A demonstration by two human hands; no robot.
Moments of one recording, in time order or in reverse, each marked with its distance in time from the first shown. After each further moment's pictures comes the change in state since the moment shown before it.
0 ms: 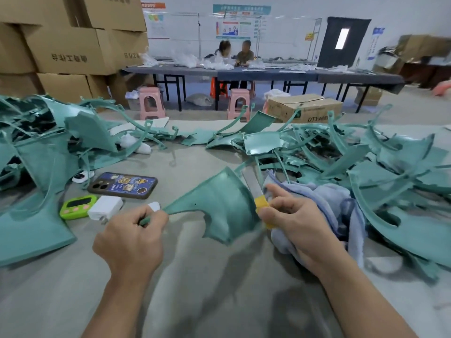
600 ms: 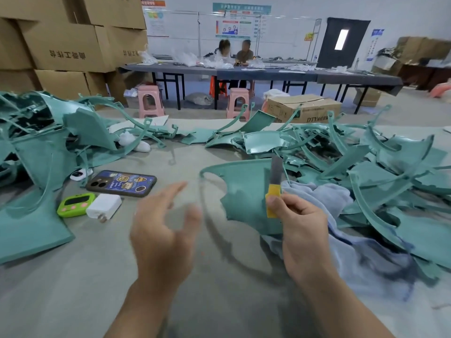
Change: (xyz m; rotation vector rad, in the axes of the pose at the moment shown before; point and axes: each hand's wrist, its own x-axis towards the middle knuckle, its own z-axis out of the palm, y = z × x) left_hand -0.028 0.030 0.013 -0.325 -0.054 0.223; right_hand -0.010 0.006 0.024 0.370 0.388 -0.049
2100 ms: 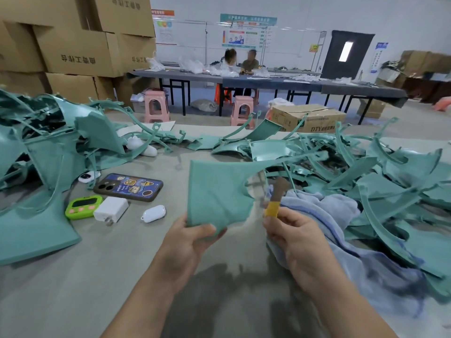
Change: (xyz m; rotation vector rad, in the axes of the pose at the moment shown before) left_hand 0.009 -0.015 0.019 -1.073 -0.524 -0.770; right_hand 0.005 0.005 -0.002 0.005 -0.339 0.174
